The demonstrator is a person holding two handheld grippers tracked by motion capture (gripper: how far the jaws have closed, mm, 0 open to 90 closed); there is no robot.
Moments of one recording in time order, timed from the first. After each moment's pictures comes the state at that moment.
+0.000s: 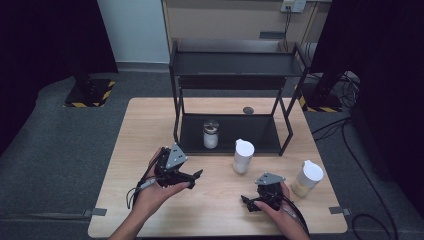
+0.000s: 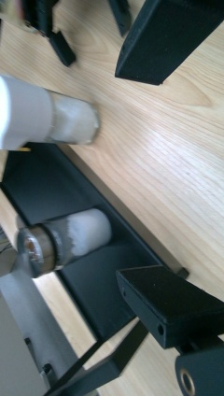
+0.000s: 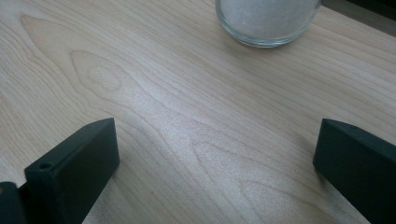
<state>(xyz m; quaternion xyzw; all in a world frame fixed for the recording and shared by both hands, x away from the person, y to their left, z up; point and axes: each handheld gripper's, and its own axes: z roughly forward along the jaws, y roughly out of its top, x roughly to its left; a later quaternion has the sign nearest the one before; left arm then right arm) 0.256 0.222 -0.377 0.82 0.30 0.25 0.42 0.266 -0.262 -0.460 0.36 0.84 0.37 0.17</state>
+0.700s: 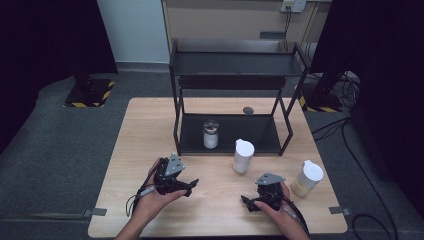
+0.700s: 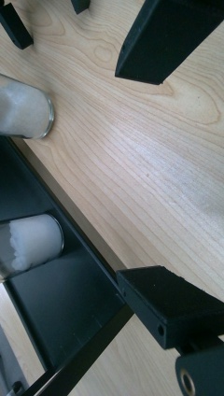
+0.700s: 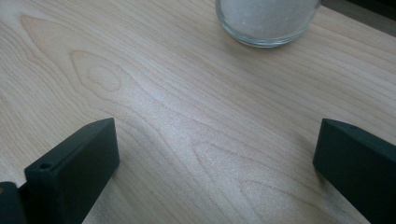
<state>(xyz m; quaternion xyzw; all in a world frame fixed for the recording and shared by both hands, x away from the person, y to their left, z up) 0.262 0.227 -0.414 0.83 0.32 0.22 0.41 0.266 -0.262 -0.460 0.36 0.84 0.37 0.17</state>
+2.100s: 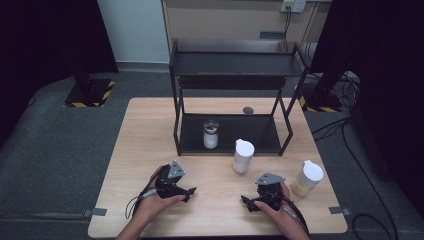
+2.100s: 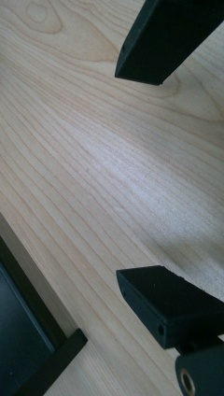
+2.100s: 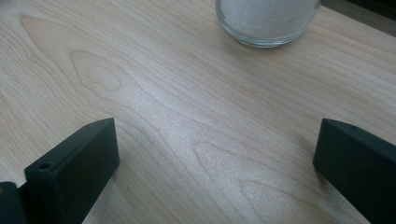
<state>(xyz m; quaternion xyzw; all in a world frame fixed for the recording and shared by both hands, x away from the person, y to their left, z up) 0.286 0.233 -0.448 0.85 0.34 0.17 0.37 0.266 -0.262 -0.460 0.36 0.84 0.37 0.17</state>
